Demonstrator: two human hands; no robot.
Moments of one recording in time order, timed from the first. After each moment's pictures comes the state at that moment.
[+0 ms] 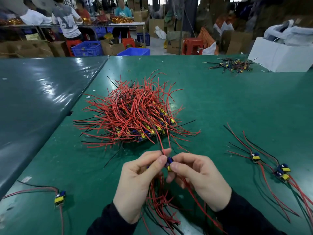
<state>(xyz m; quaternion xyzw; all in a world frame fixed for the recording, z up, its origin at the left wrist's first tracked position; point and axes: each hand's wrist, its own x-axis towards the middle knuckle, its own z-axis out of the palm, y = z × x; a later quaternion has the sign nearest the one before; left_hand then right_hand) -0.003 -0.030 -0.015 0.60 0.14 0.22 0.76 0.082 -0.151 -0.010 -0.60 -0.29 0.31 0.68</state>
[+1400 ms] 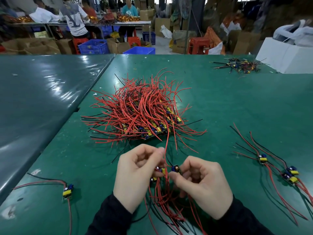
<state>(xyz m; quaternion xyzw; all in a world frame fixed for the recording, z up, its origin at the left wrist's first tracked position) -0.009 -0.013 -0.010 0.68 0.18 0.27 0.66 0.069 -0.150 -0.026 -0.72 -0.32 0.12 0.60</state>
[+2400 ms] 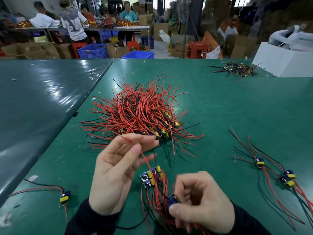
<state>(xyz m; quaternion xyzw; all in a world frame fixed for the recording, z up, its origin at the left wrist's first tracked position) -0.017 0.007 0.001 0.52 0.01 0.32 0.79 0.063 -0.161 -0.007 -0.59 -0.40 0.35 0.61</state>
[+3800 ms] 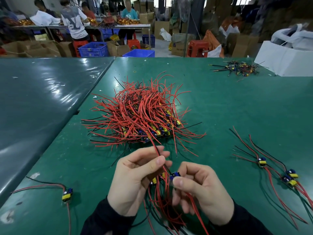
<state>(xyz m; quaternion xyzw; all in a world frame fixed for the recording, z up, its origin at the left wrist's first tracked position) -0.012 -0.018 0.006 0.48 0.17 0.21 0.84 0.066 -0.151 -0.014 -0.52 -0.29 0.39 0.70</state>
